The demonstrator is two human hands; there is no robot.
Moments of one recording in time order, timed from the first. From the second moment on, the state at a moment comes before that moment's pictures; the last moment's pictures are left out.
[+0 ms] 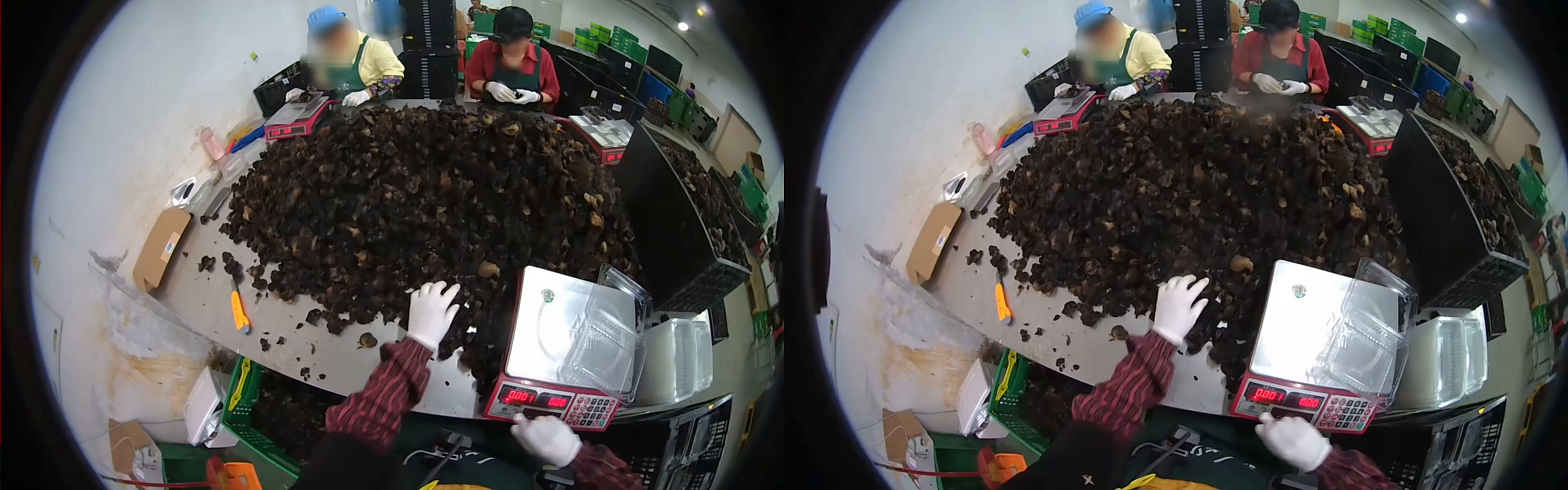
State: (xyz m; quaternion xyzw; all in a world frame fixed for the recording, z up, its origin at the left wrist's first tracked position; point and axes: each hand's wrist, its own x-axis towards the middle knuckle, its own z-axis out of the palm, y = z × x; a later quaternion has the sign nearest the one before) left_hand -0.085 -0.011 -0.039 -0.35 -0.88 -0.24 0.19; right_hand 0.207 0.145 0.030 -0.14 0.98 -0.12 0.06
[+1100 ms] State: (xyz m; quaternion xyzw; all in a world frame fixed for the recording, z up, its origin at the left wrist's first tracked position) left_hand -0.130 -0.091 -0.052 -0.19 -0.97 -0.08 0.12; right_hand 0.112 0.031 -0.097 -0.15 0.93 -0.23 -0.23
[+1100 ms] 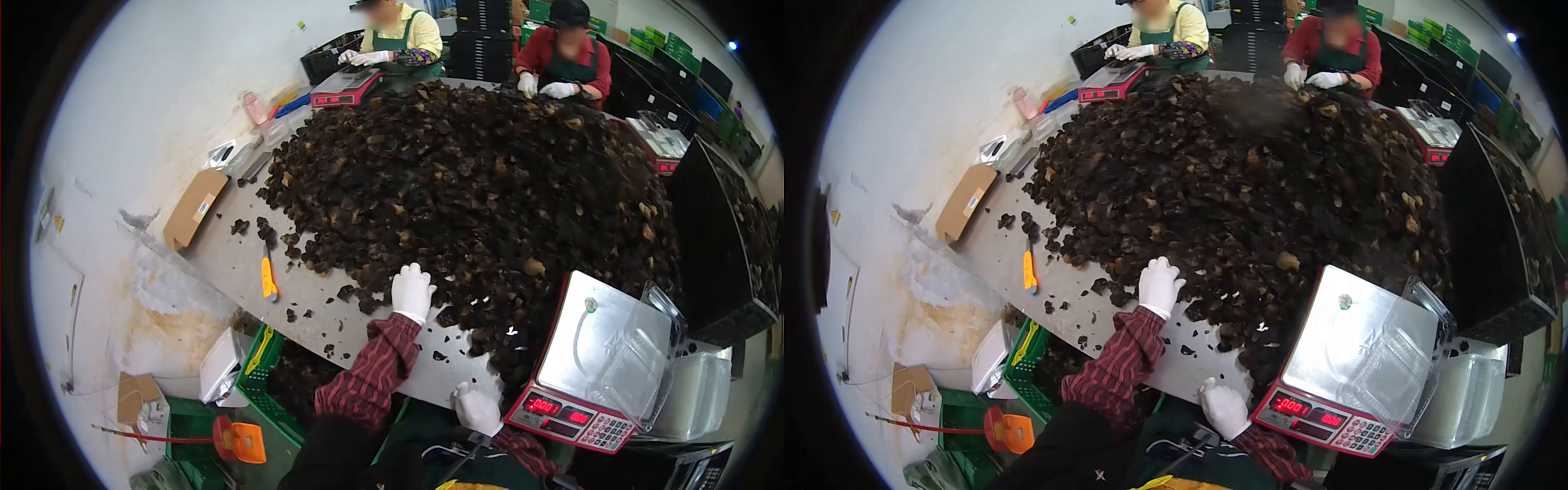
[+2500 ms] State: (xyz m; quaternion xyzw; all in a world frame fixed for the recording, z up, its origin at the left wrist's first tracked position) left_hand -0.081 -0.057 0.010 -0.48 -0.84 -0.21 0.14; right_hand 0.113 0.034 -0.098 -0.17 0.93 -0.25 -0.22
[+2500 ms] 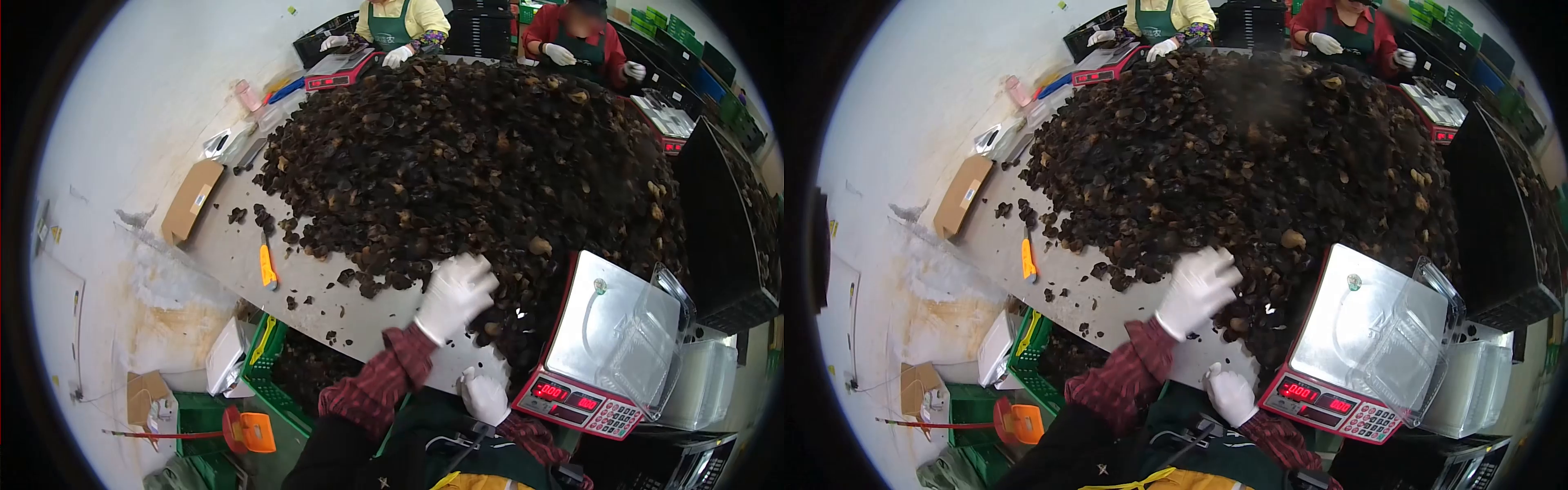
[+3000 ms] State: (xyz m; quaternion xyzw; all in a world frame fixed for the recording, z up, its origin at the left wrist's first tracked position) left_hand -0.054 -0.058 -0.017 -0.50 -0.81 -0.28 0.09; right_hand 0.116 0.032 -0.101 -0.14 0.95 -0.22 -0.15
